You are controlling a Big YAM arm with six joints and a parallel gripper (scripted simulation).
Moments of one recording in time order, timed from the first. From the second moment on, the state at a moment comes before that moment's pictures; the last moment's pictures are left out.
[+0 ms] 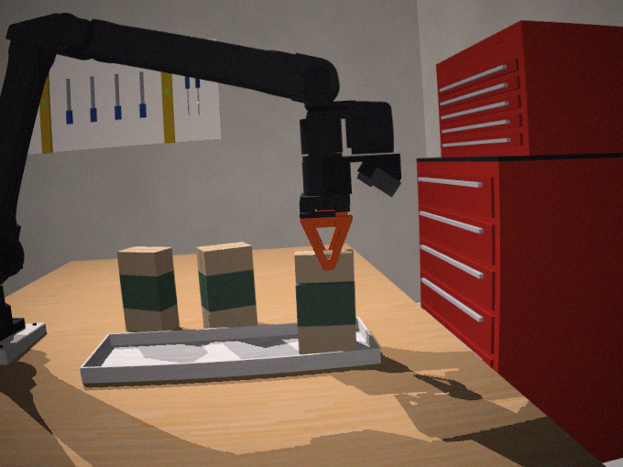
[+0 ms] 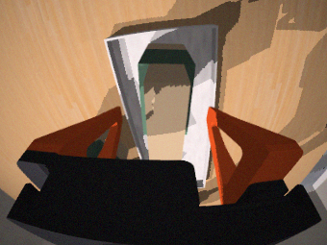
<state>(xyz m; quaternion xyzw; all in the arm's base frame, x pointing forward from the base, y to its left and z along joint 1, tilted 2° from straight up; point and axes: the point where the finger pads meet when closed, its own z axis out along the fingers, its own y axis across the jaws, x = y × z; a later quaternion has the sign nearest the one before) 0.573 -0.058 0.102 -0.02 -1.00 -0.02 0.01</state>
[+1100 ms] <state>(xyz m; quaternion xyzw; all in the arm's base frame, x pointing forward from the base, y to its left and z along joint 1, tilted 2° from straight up) 0.578 -0.059 0.181 -0.02 -1.00 -0.02 0.00</state>
